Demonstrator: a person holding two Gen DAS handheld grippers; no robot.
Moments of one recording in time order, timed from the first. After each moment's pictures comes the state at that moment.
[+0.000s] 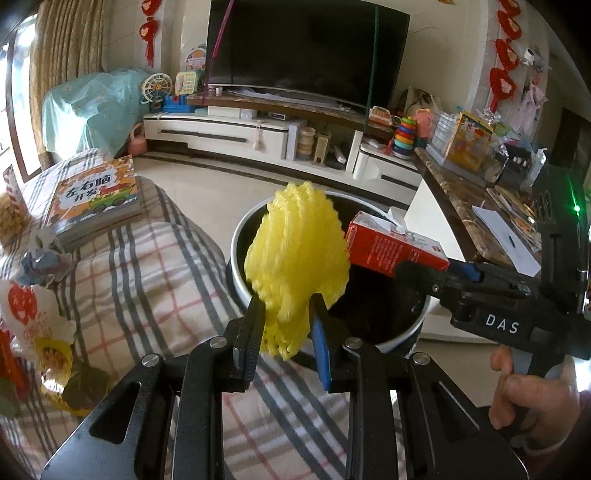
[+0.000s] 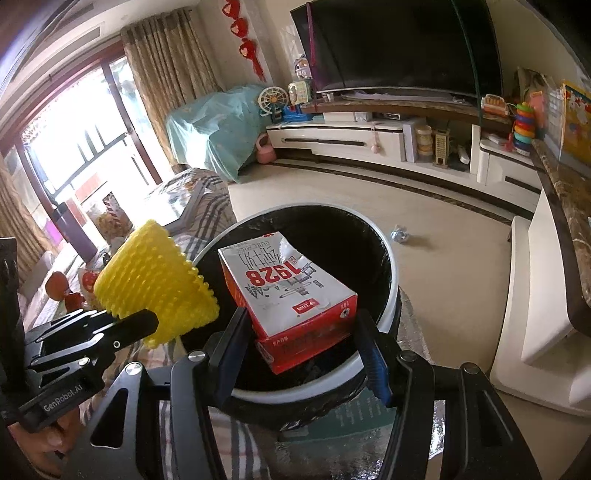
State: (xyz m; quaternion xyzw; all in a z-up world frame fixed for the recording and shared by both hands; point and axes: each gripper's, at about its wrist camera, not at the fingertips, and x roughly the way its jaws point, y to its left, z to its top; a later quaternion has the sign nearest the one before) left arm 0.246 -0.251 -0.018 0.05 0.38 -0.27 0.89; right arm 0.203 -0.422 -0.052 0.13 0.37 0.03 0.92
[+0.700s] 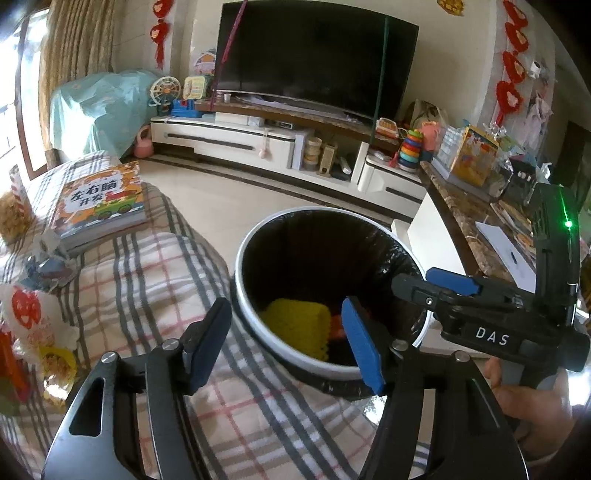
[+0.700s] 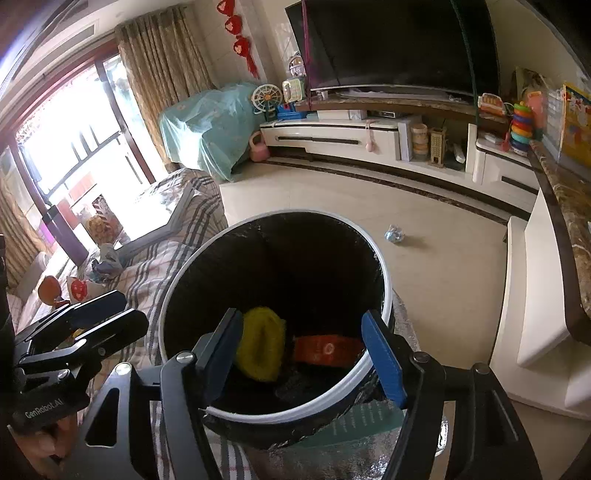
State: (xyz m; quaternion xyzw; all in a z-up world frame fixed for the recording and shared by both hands) left arm 0.251 -0.244 -0.010 0.02 0.36 -0.25 0.90; right arm 0.215 -0.425 -0.050 0.13 0.37 0.02 0.92
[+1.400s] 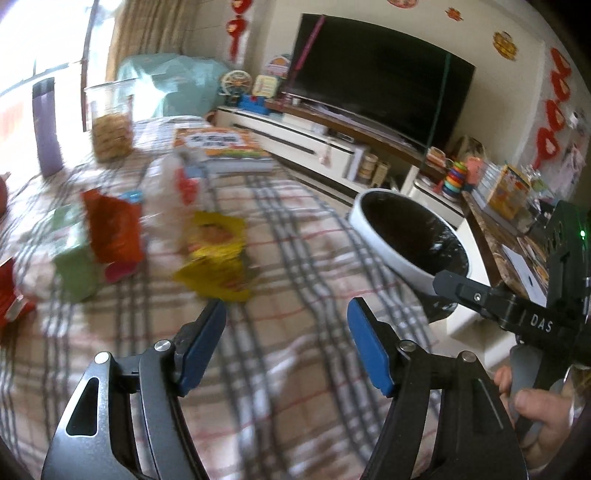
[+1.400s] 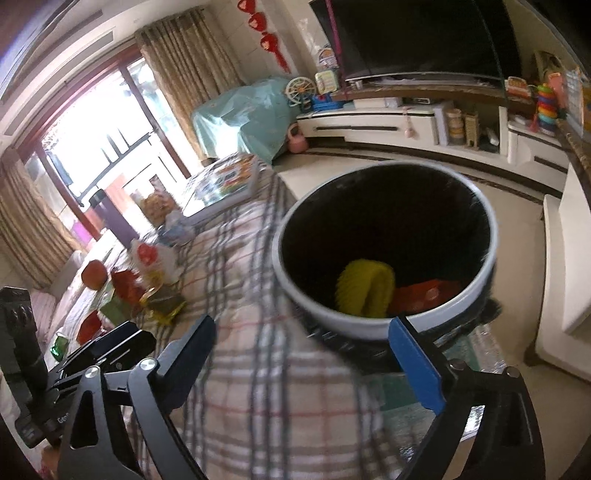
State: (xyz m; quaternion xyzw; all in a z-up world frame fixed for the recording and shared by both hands) left arm 0.179 -0.103 -0.033 -0.05 0.36 -0.15 0.92; right arm 0.174 -0.341 -0.055 0.17 0.37 0.09 0.91
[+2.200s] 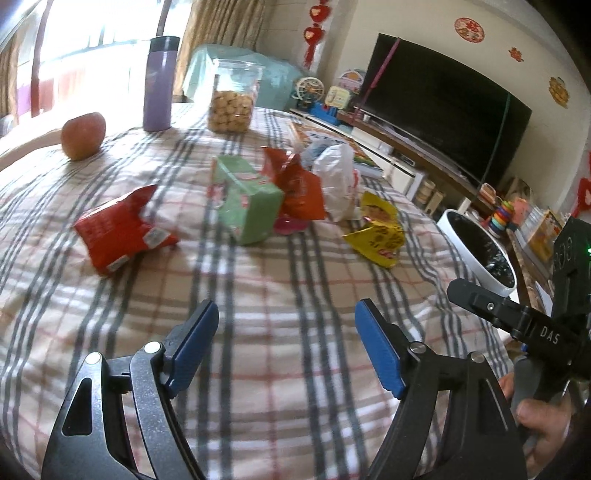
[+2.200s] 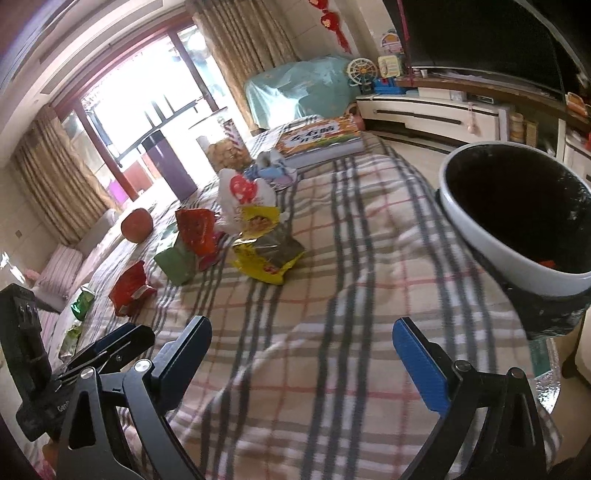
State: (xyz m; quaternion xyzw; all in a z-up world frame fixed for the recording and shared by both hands) left arm 0.137 0.015 -0.052 -0.11 0.36 -0.05 0.92; right arm 0.170 -0.223 -0.068 0.13 0.39 0.18 0.89
